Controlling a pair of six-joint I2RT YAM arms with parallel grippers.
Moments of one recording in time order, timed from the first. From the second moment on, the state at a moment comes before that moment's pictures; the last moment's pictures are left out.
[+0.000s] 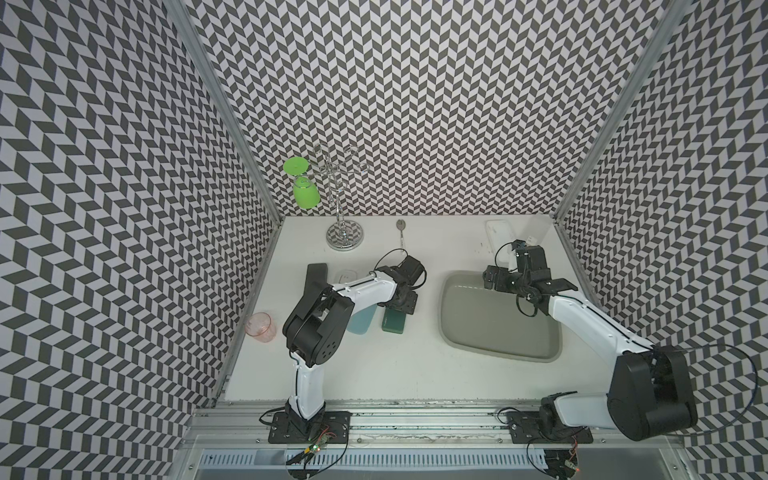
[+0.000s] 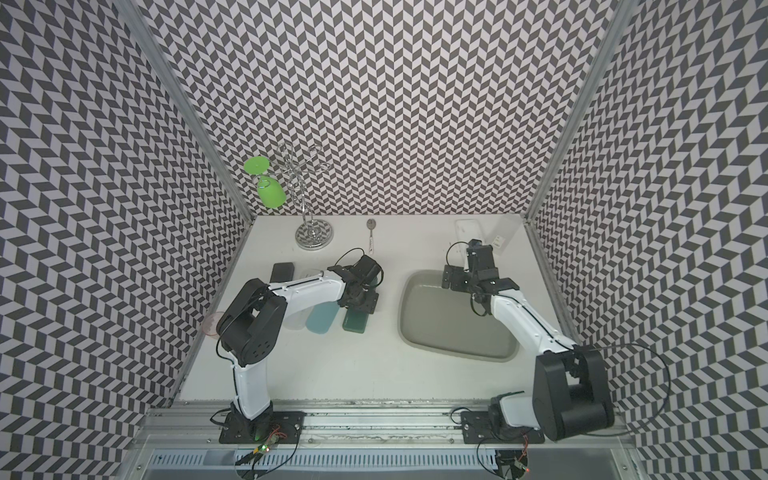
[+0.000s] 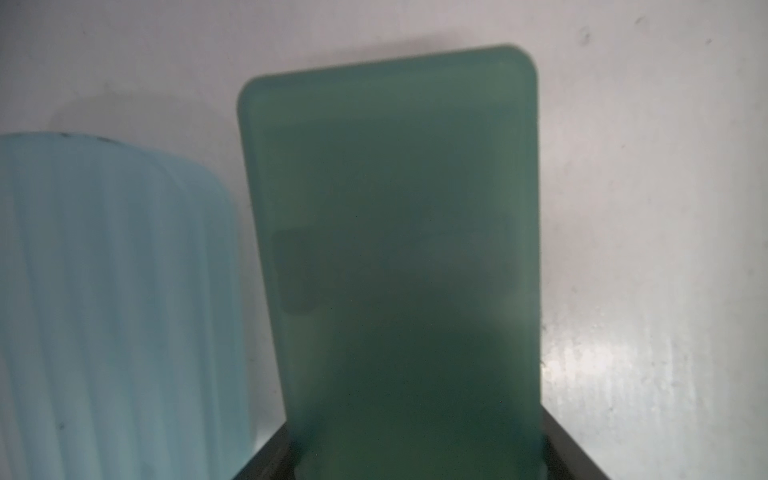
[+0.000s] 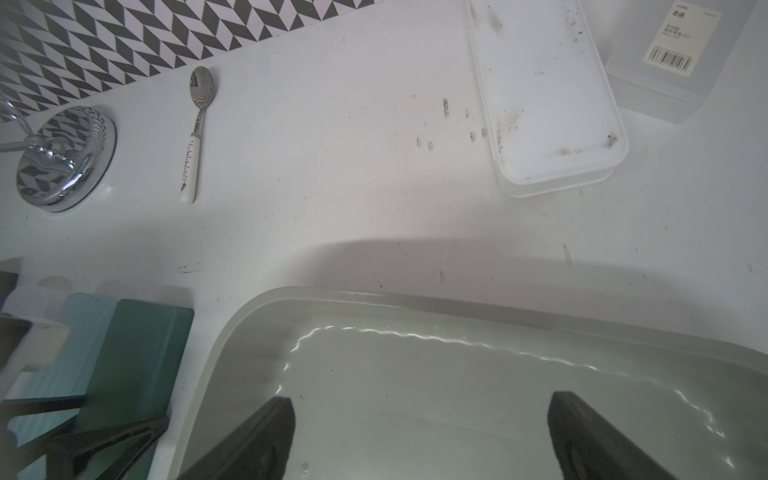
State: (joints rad) left arm -0.67 1.95 1.33 -0.67 -0.19 -0.36; right arm 0.19 1.36 0.90 -0.34 0.00 0.32
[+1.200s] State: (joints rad) left arm -1.01 2.25 1.93 -0.96 -0.08 -0.64; right arm 0.04 1.08 0.74 -0.44 0.14 0.37
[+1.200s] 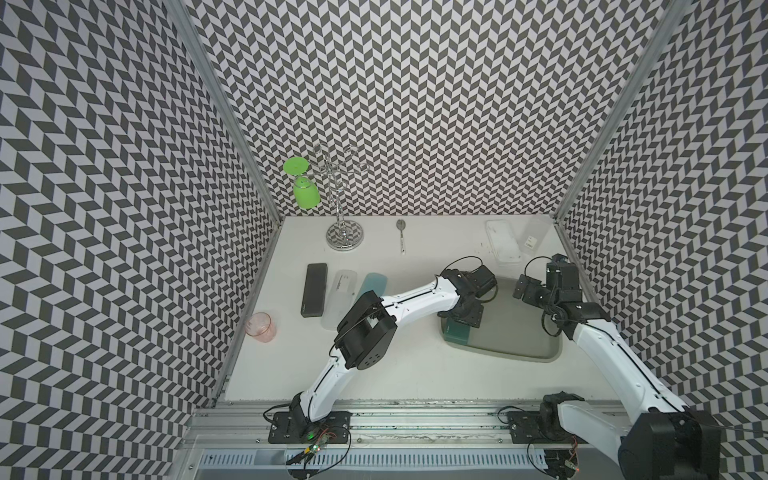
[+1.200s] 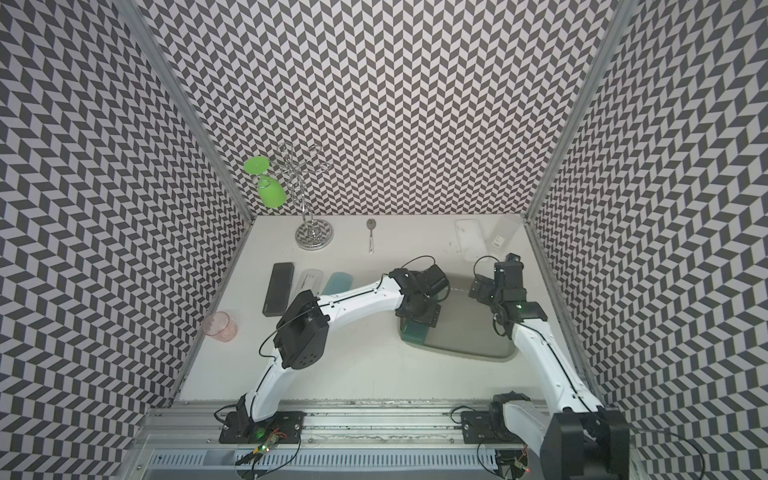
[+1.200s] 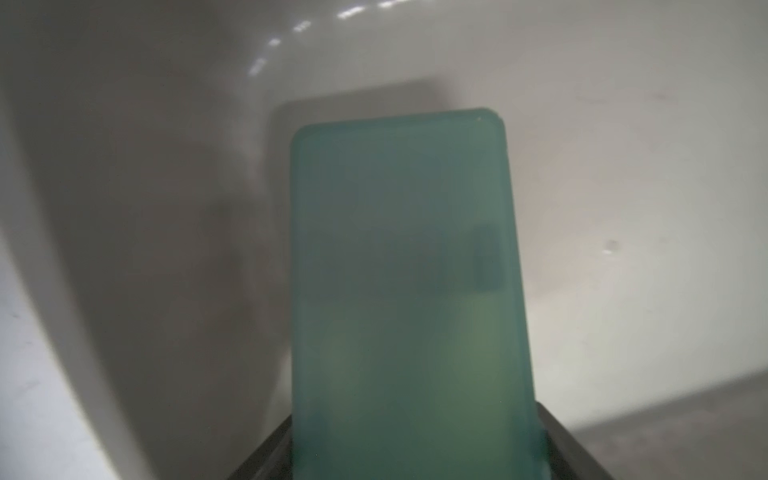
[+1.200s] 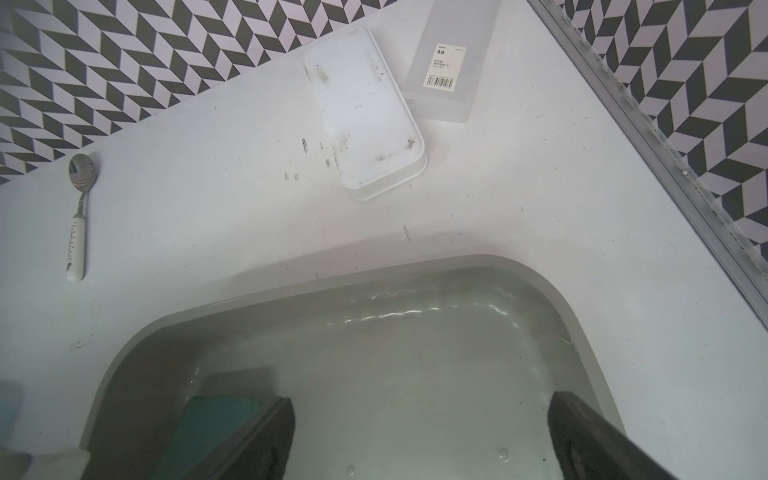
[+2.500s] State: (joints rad) left arm -0.47 1.56 1.17 -0.79 -0.25 -0.34; right arm 0.06 1.37 0.72 -0.41 -0.35 0.32
